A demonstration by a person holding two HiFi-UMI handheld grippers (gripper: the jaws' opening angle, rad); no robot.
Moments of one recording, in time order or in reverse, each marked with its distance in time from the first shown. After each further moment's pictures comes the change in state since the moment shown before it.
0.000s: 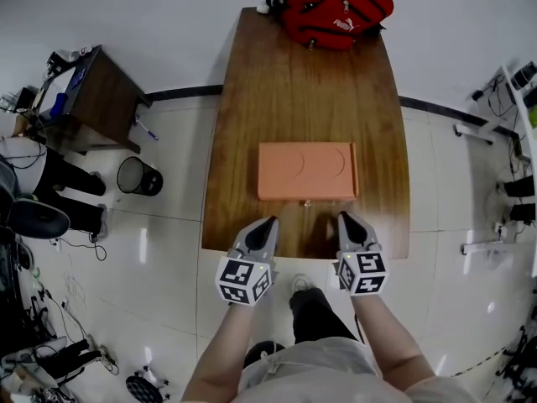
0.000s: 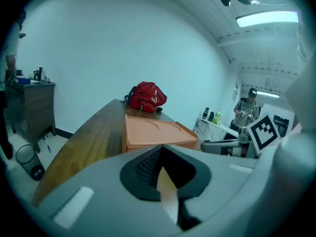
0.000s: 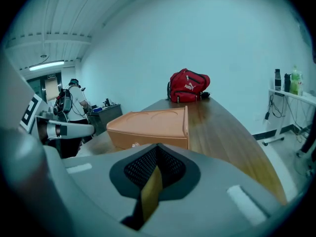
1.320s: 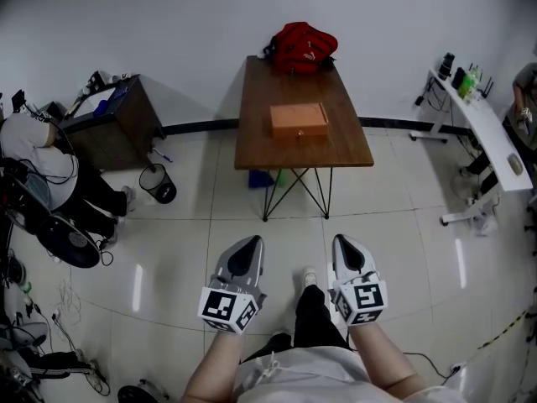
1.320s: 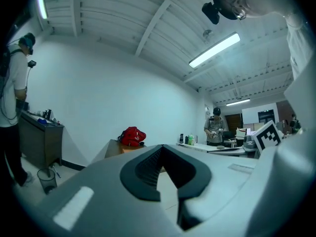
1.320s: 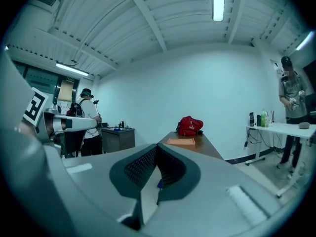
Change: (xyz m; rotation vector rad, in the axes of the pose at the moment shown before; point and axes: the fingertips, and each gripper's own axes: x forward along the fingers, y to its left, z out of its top) left arm -0.500 -0.196 -0.054 0.191 -0.387 -0.106; right arm -0.463 0.283 -0.092 -0.126 -0.379 -0.084
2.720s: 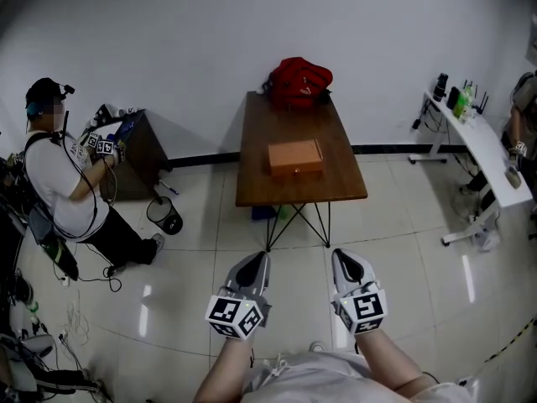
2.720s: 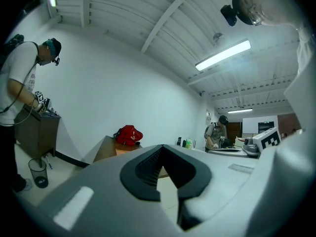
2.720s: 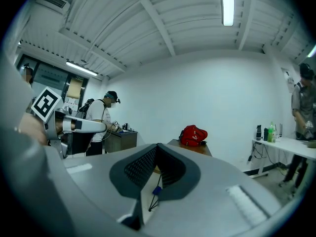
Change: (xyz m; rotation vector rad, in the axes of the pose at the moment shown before) left arm 0.045 -0.012 0.031 -0.107 0.002 -0.017; right arm 0.007 -0.025 0.060 -0.098 -0.050 0.067
